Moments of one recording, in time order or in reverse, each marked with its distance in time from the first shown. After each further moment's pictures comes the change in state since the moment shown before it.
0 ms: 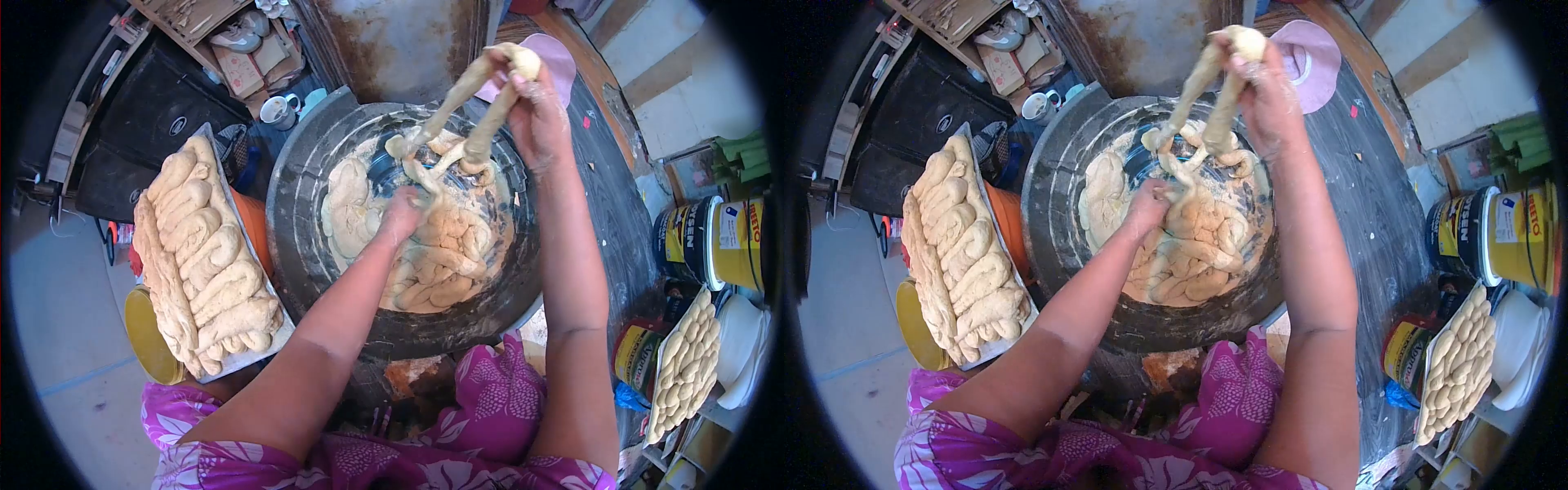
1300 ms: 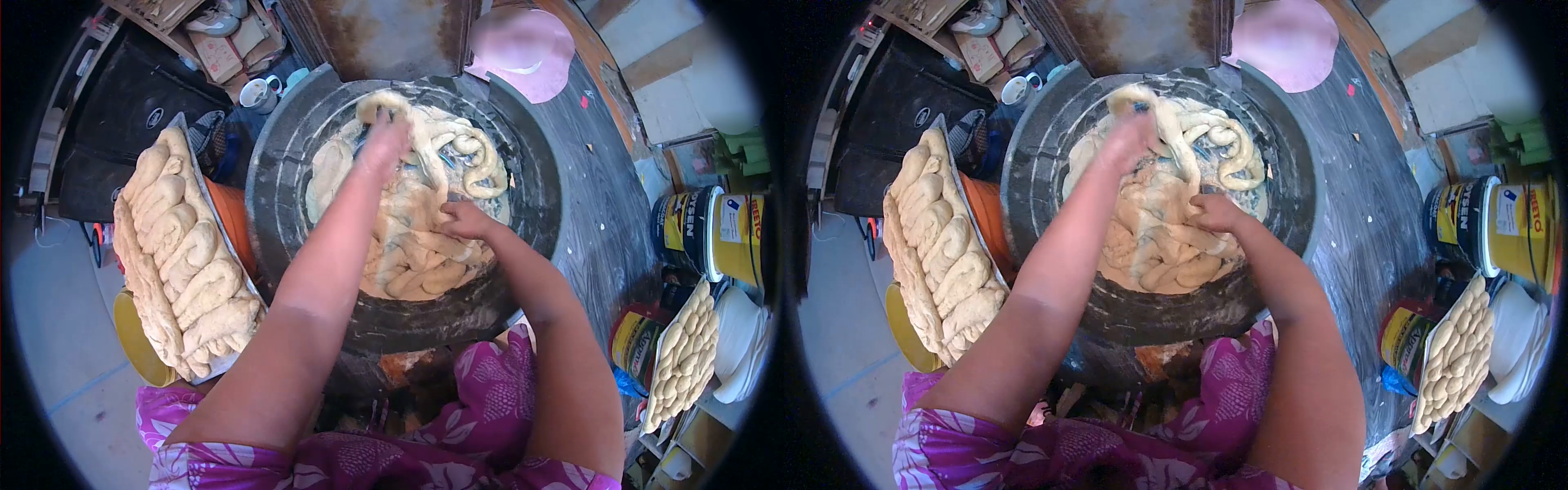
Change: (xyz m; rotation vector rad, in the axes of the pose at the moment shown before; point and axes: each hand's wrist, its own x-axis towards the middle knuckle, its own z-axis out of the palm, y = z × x) left_hand 0.074 0.041 -0.016 -0.760 -0.103 -0.056; right_hand -0.173 0.192 -0.090 -1.300 -0.776 0.525
